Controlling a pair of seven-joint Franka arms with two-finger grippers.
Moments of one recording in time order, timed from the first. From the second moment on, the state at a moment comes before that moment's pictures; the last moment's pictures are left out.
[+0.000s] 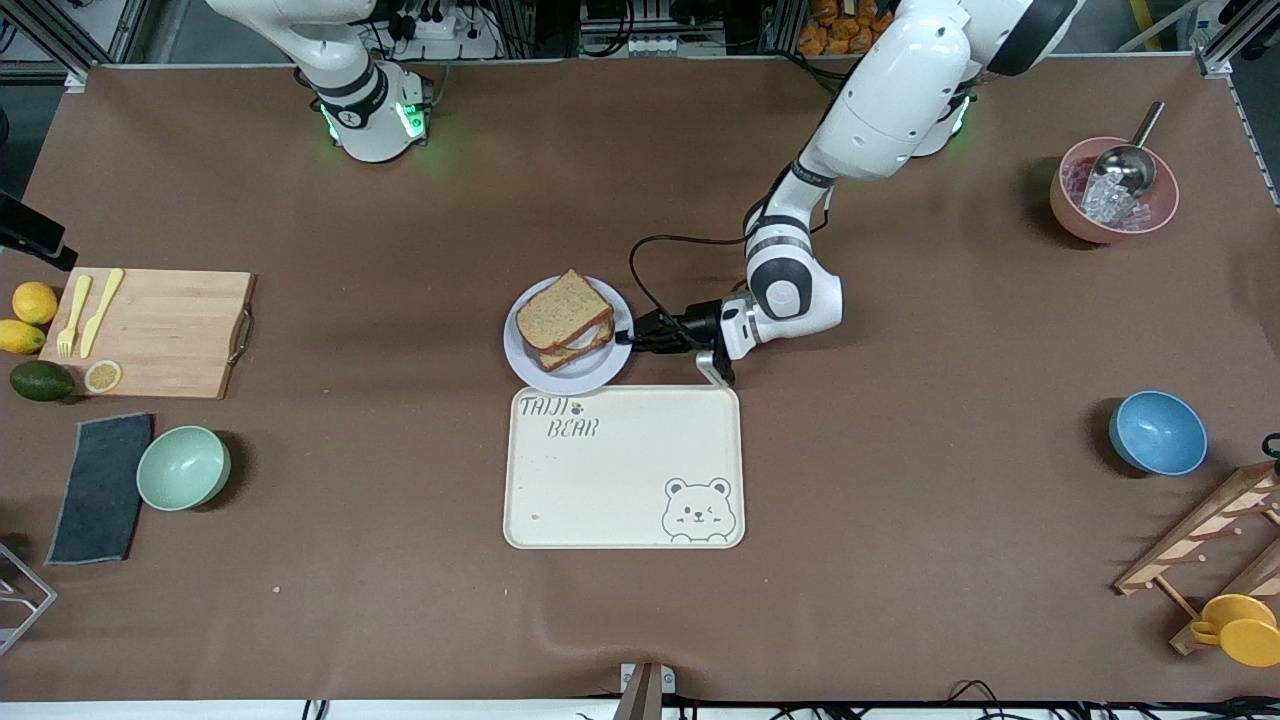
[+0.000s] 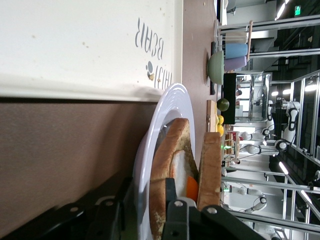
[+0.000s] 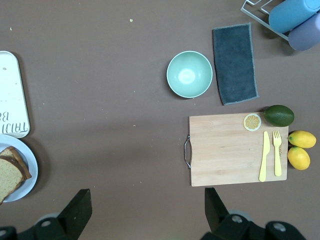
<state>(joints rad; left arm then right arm) -0.57 0.78 -0.13 -1.90 -2.09 2.25 1.21 -0.04 0.02 -0.09 -1.47 -0.04 1.49 -0.05</state>
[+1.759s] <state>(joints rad) -0.57 0.79 -0.13 -1.88 -2.13 2.24 1.26 -0.03 0.02 -0.11 -1.44 -0.03 1.49 0.03</state>
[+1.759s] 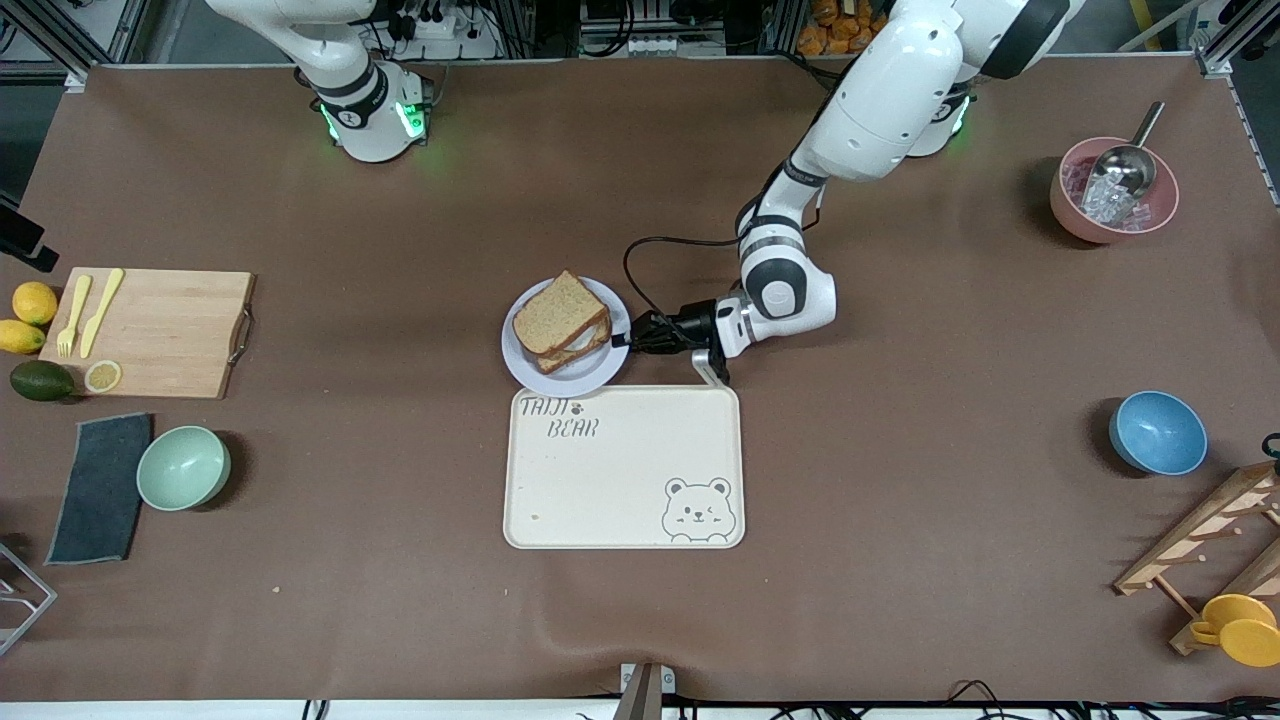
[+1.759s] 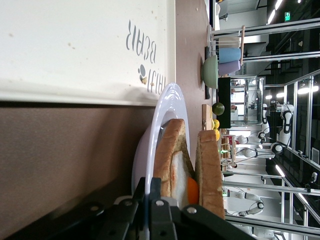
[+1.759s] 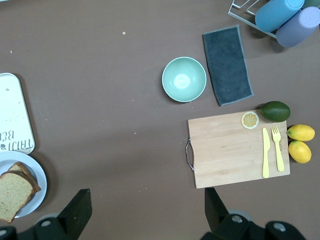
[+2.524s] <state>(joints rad) -0.56 0.78 -0.20 -1.86 -2.19 2.24 1.29 -0.03 0.02 -0.10 -1.43 -0.03 1.49 0.03</state>
